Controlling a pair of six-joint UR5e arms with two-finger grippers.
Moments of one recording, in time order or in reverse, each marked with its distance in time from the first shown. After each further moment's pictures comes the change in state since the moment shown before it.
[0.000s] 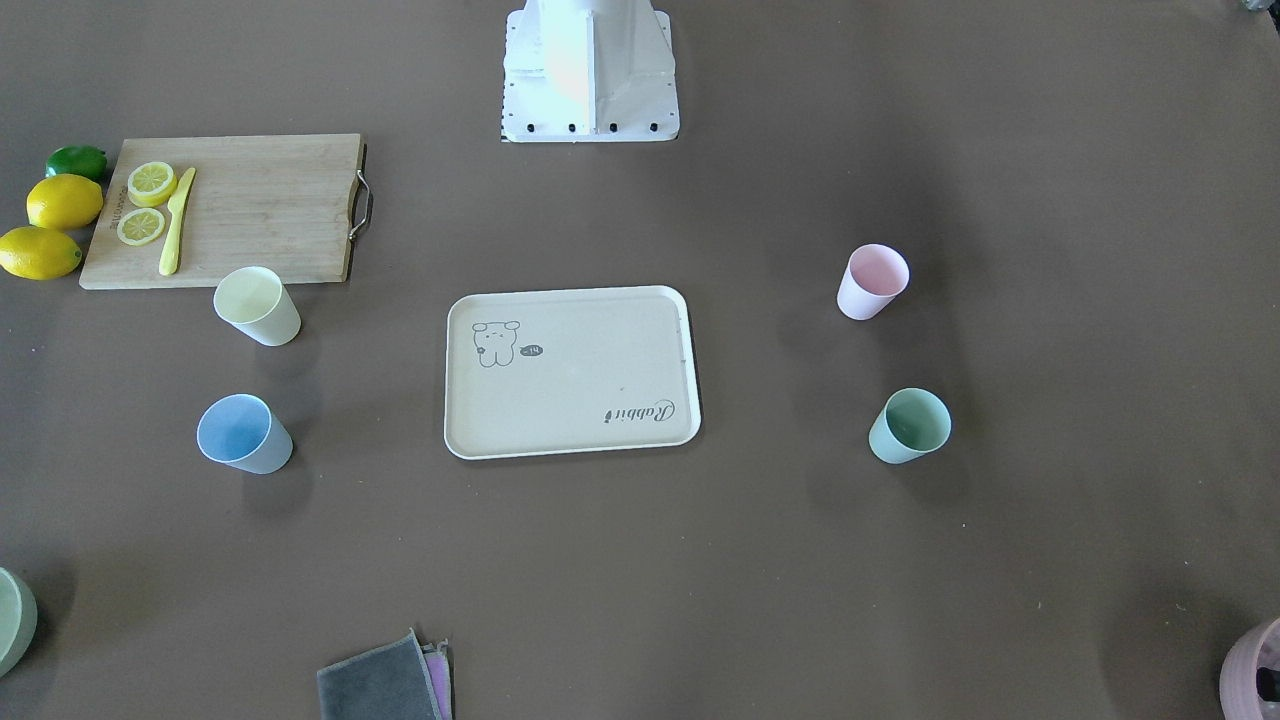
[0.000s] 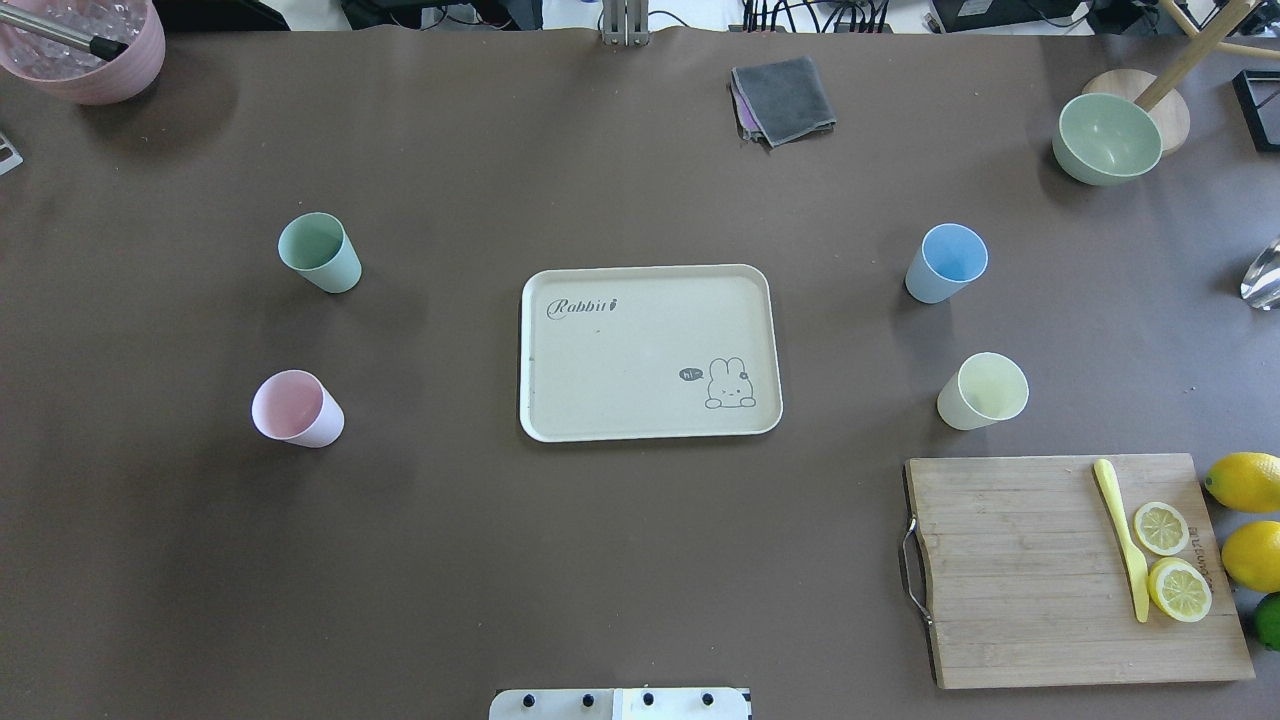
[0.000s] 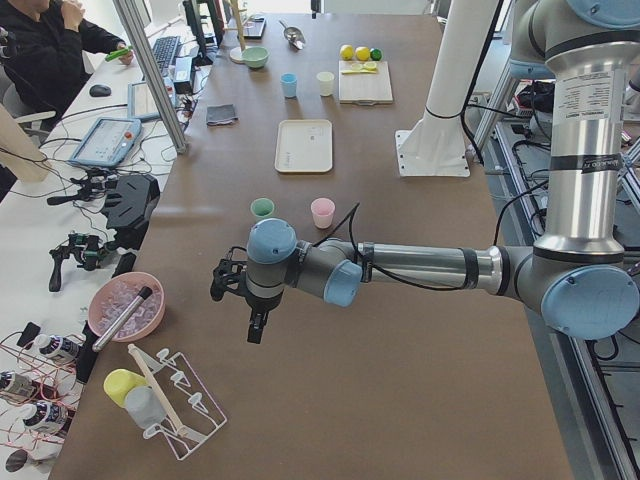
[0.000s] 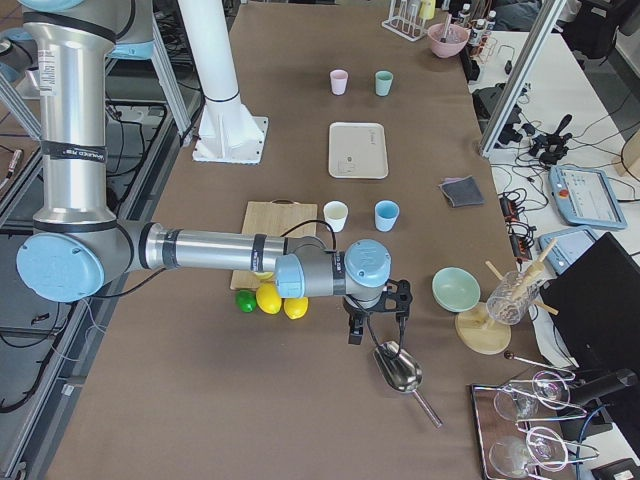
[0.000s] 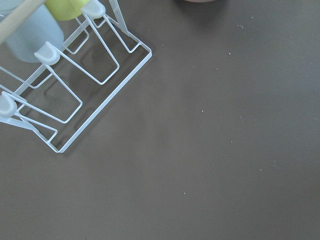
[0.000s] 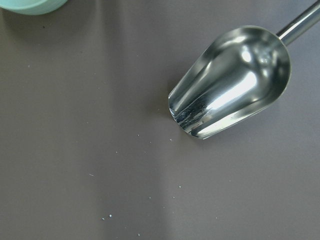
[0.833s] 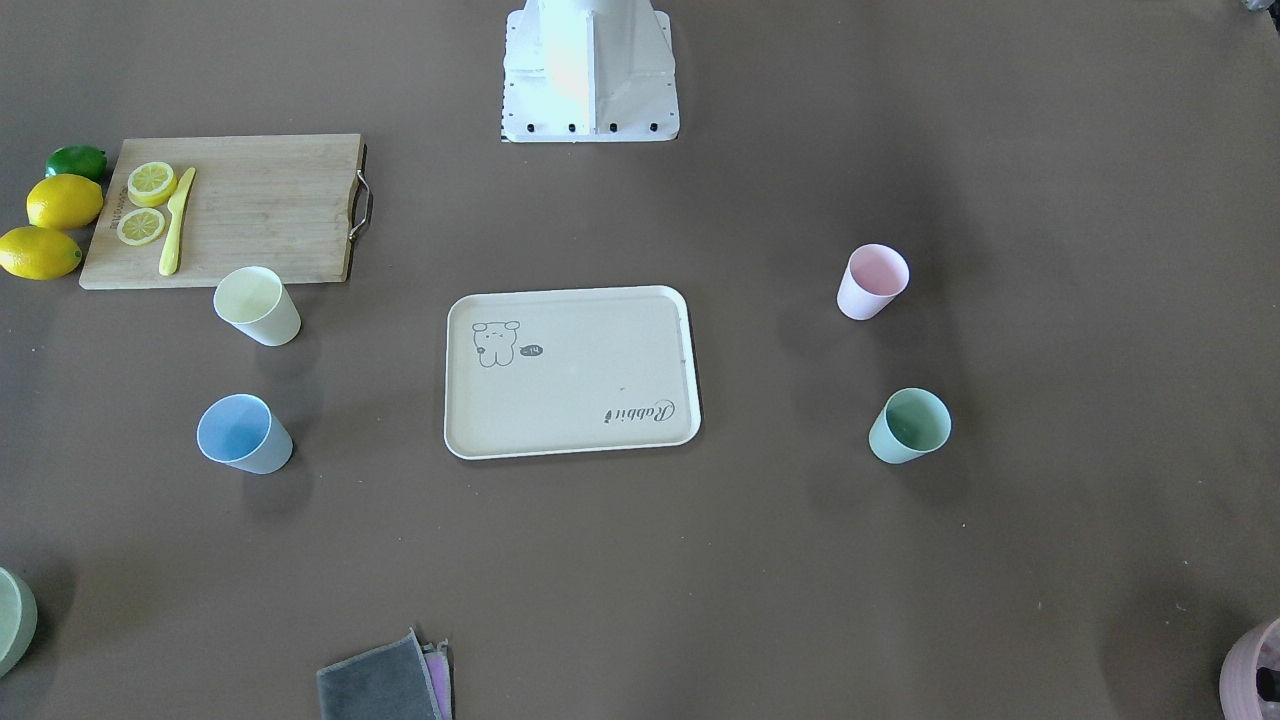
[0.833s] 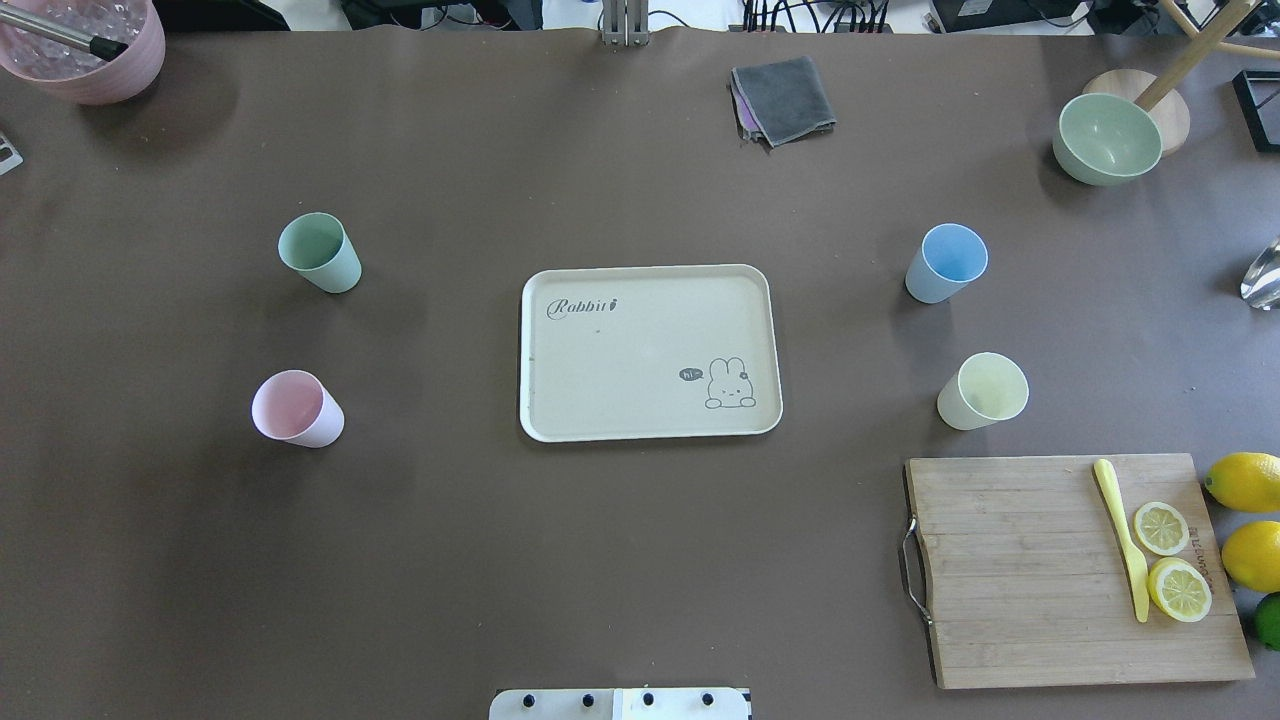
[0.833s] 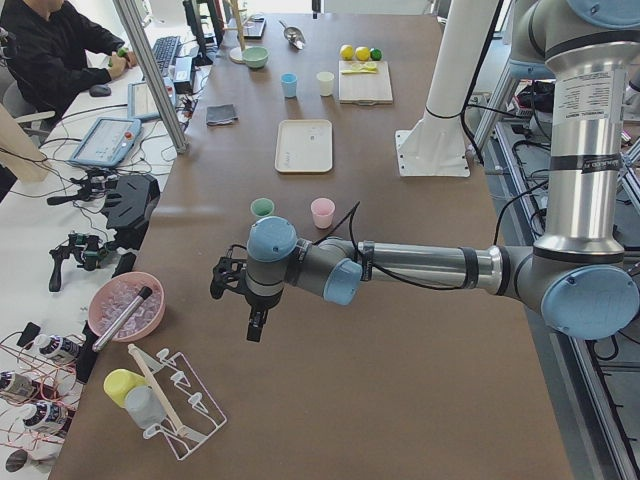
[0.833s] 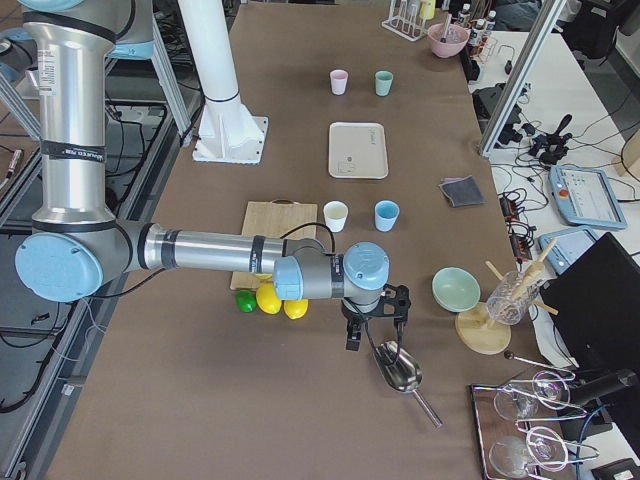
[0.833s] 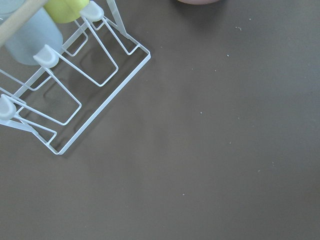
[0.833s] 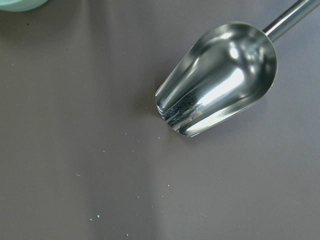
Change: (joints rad) left arm 0.000 -0.001 -0.006 0.000 0.000 0.000; right arm -0.001 -0.005 -0.008 -0.006 -0.035 0.005
